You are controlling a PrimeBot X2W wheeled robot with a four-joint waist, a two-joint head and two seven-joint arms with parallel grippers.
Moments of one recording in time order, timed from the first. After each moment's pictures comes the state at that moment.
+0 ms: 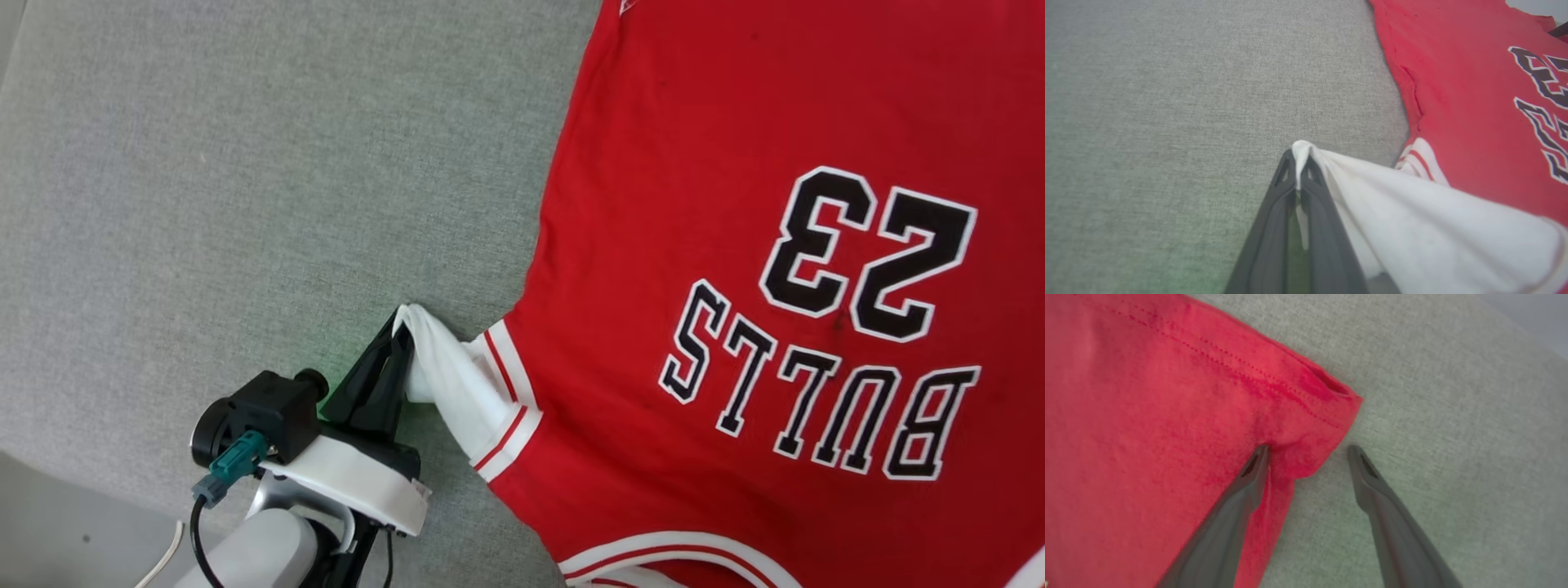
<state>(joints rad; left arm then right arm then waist) -0.30 0.51 -0.66 -0.06 -0.70 0.25 -0.26 -1.02 -0.69 0.23 0.39 0.46 0.13 1.13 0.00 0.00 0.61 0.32</state>
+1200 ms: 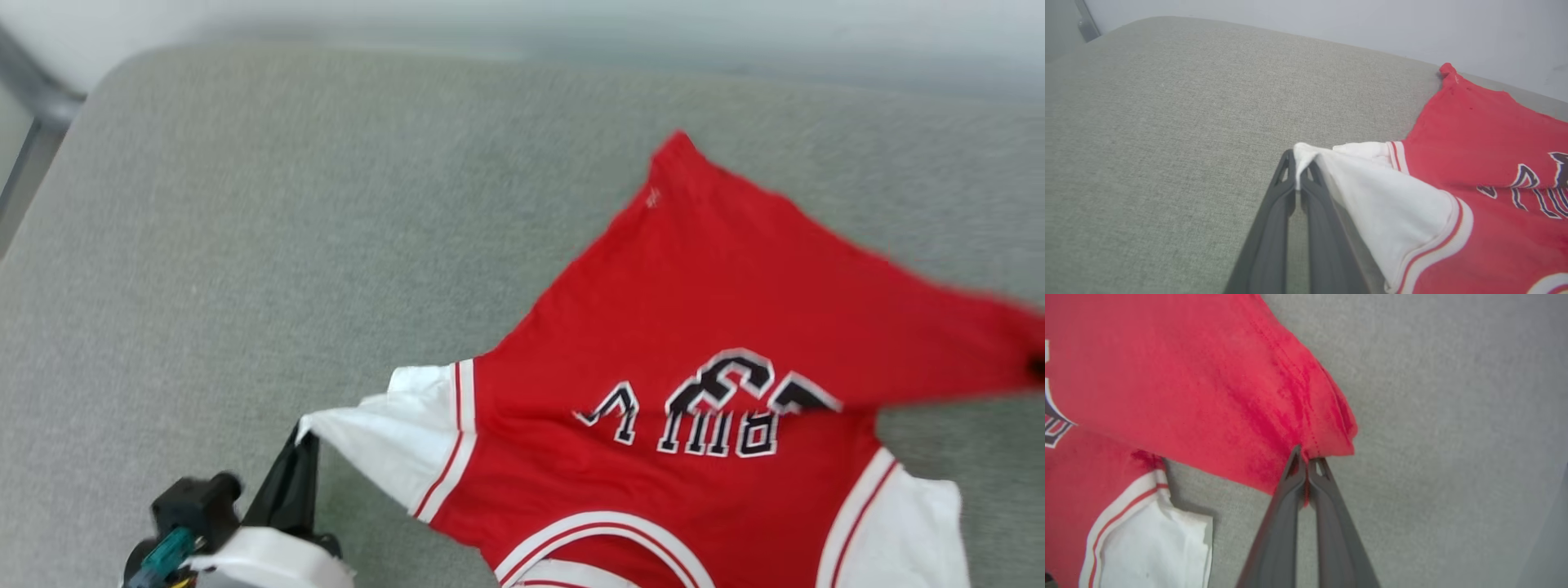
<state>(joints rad) -0.02 0.43 -0.40 0.04 -0.65 0.22 -0.26 -0.44 -0.85 0.29 0.19 0.76 0.13 0.78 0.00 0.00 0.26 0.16</state>
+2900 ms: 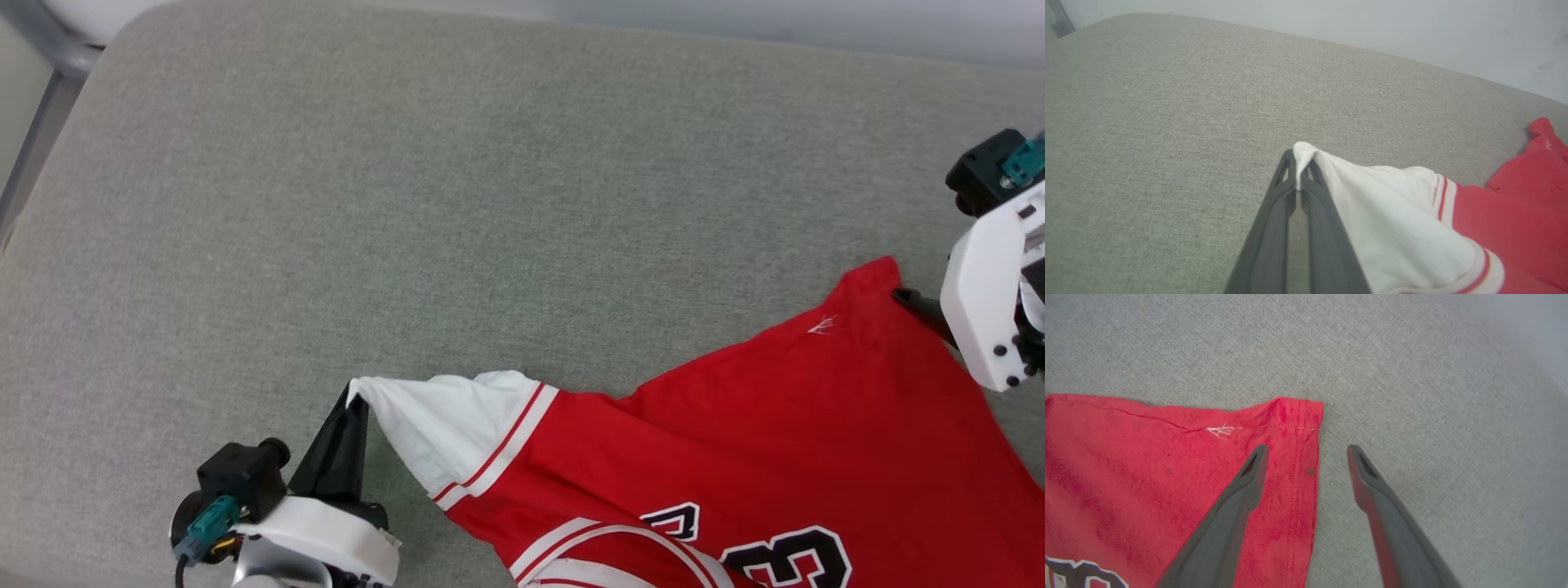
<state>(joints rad) -0.08 0.38 -0.44 0.03 -0.62 0.19 -0.26 -0.63 -0.72 0.42 0.04 0.64 0.13 0.97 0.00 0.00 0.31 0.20</state>
